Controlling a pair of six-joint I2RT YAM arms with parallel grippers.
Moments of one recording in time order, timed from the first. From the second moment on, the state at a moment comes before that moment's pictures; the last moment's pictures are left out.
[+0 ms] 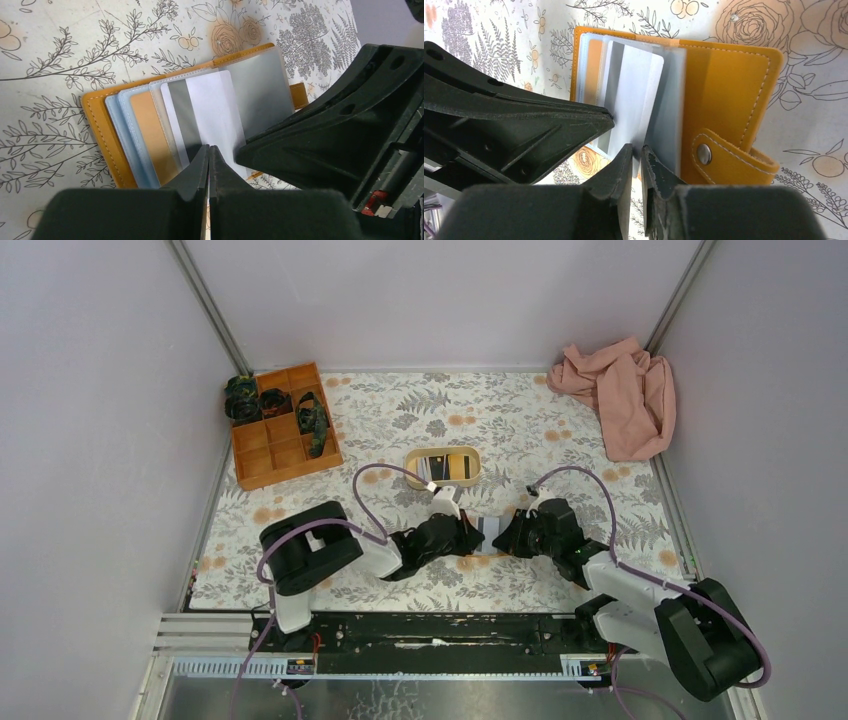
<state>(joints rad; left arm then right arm) -1.05 1.85 0.66 0.74 -0.19 -0.86 0.46 1.08 0.23 0.15 -0.27 0.63</state>
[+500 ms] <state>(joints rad) -1.03 1.86 0.60 0.84 -0.16 -0.89 0.46 1.08 0.23 0.16 -0.22 0.66</state>
